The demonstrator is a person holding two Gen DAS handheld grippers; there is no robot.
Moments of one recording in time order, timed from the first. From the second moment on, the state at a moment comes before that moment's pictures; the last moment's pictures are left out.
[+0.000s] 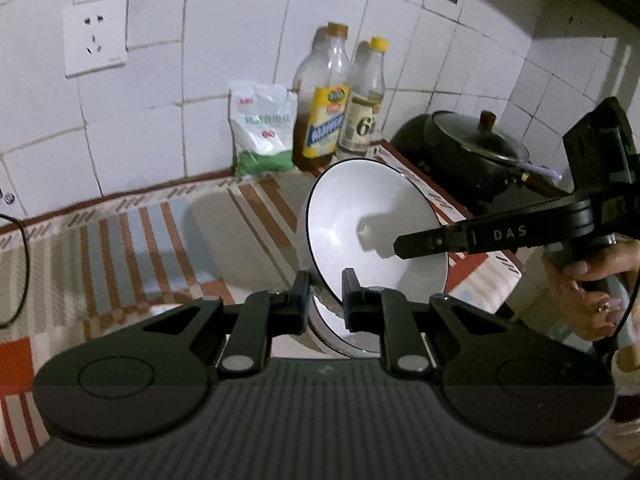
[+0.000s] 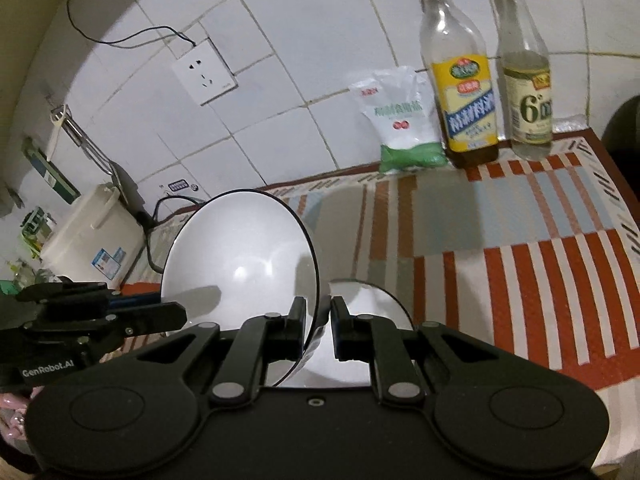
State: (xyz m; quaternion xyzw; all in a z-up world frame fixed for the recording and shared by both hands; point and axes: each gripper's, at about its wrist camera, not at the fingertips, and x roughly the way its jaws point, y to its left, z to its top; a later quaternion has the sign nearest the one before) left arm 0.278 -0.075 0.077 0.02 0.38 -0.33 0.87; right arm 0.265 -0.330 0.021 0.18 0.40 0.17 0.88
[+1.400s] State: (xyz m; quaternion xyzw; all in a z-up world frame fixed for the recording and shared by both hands) left arm 0.266 -0.105 0.016 0.02 0.37 -0.32 0.87; right arm 0.220 -0.314 -0.018 0.00 0.27 0.14 0.95
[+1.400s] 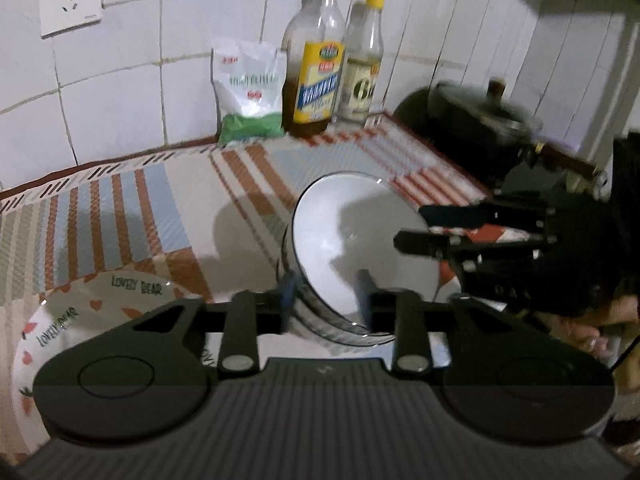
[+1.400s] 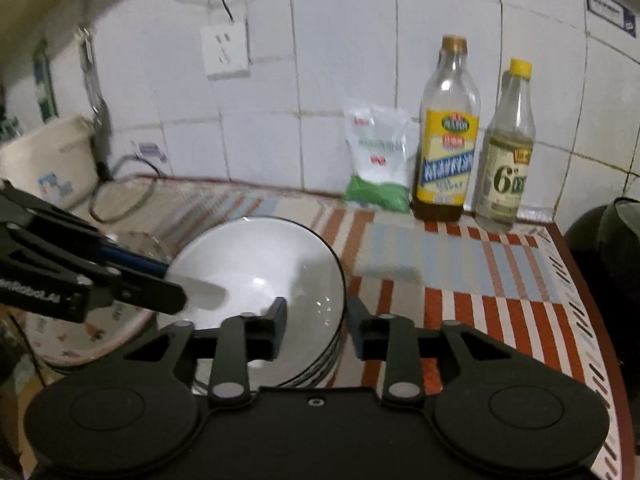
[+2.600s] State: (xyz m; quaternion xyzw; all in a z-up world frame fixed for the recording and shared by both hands) left arm 0.202 -0.129 -0.043 0.08 0.23 -0.31 0.92; right arm 0.180 -0.305 -0.121 -0.02 0.17 0.20 0.97
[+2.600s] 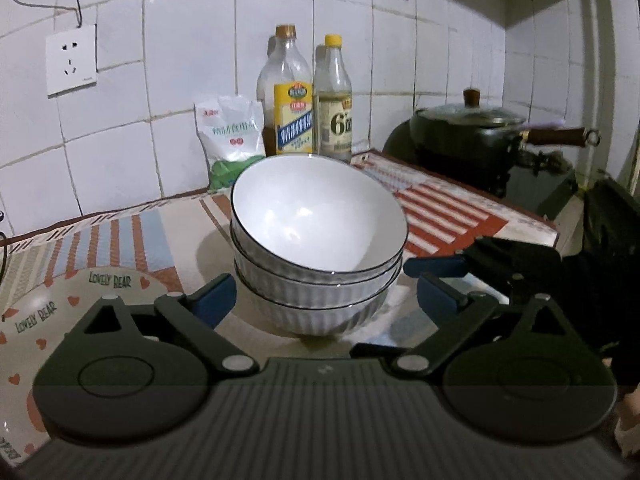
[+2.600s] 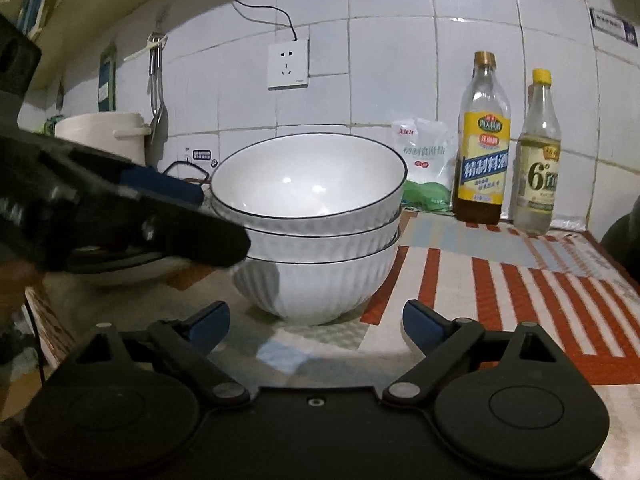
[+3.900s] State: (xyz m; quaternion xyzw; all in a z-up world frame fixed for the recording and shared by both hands) left arm 0.234 -0.144 -0.058 0.11 0.25 -0.33 0.90; right arm 0.207 -0.289 -0.122 -0.01 0.16 0.19 0.97
